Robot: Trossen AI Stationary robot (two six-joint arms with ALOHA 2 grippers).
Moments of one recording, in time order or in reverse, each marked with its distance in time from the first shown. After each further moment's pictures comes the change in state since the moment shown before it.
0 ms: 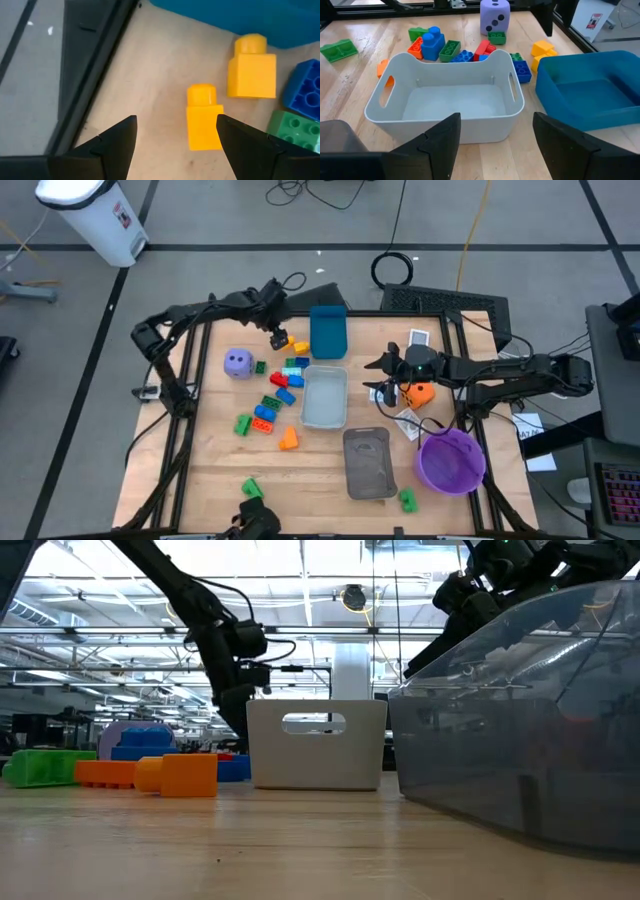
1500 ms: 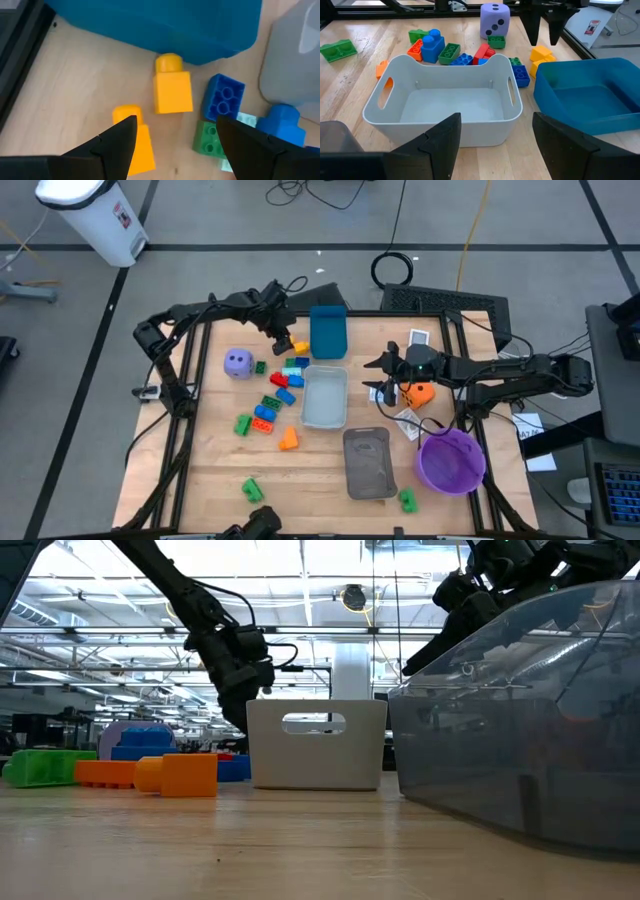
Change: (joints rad) left arm 0.004 0.014 0.000 -0.013 0.320 0.012; right arm -0.002 0.000 0.000 0.016 0.000 -0.025
